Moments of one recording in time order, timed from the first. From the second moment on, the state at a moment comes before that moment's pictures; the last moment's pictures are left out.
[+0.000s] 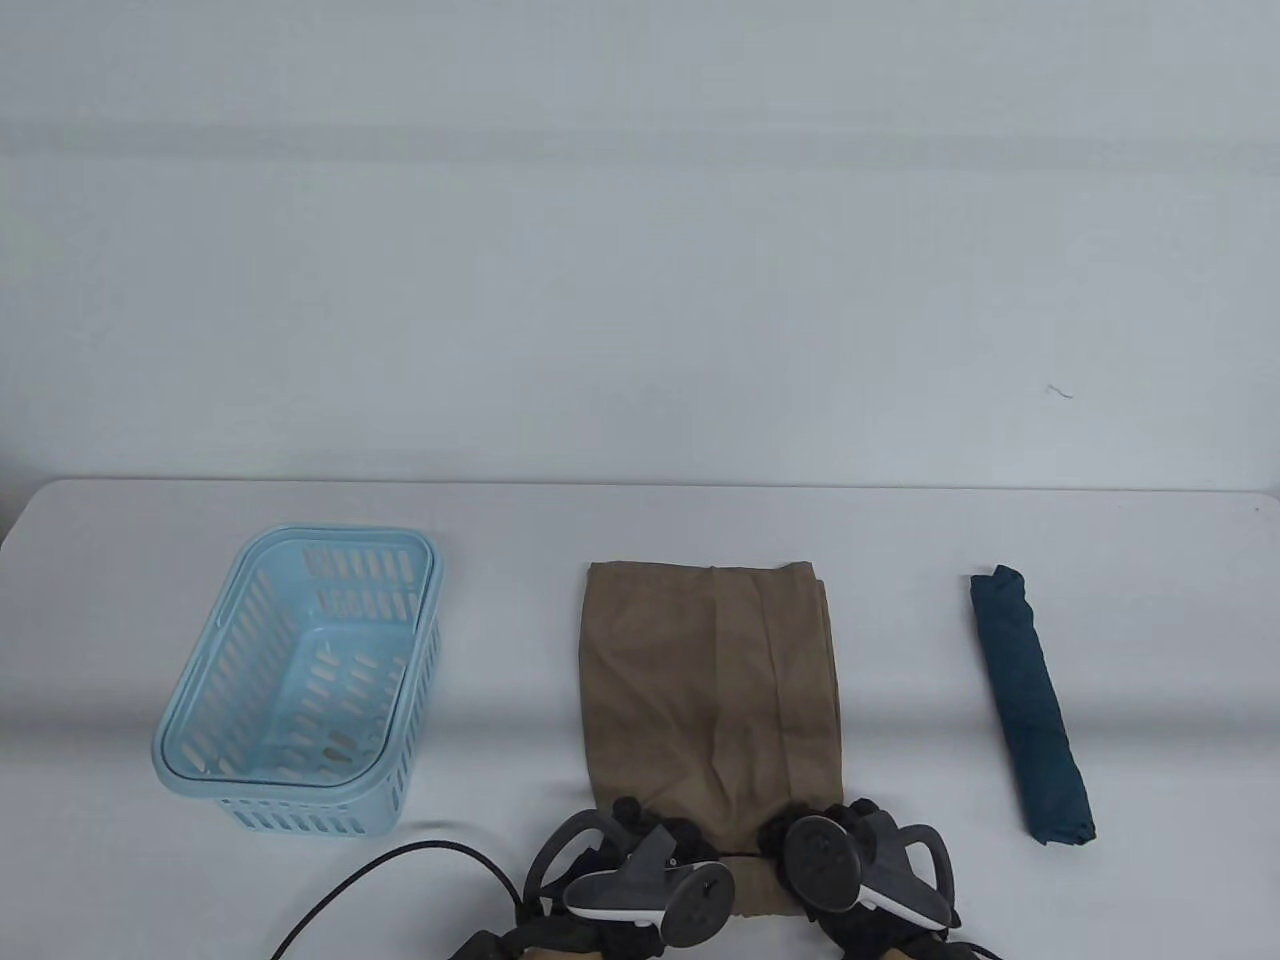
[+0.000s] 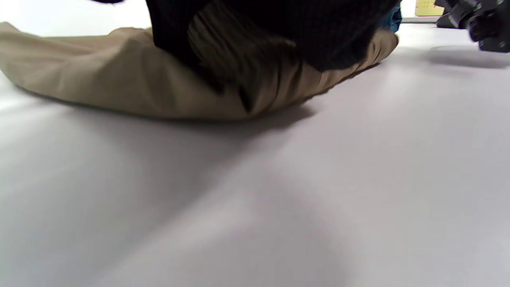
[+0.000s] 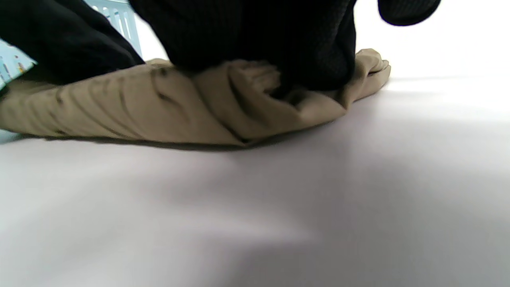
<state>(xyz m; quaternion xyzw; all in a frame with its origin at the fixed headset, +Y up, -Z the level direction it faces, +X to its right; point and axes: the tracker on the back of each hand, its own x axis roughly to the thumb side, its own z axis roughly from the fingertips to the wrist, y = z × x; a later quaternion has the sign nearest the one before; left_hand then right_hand) -0.018 -0.767 -0.300 -0.12 -0.38 -0.07 0.92 0.161 -0.768 -0.311 0.19 0.07 0.98 0.06</state>
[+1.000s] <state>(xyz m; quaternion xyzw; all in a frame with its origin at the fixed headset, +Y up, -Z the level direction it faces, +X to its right) -0.023 -0.752 -0.308 -0.09 -0.33 0.05 0.94 0.167 -0.775 -0.320 0.14 0.17 0.96 0.15</state>
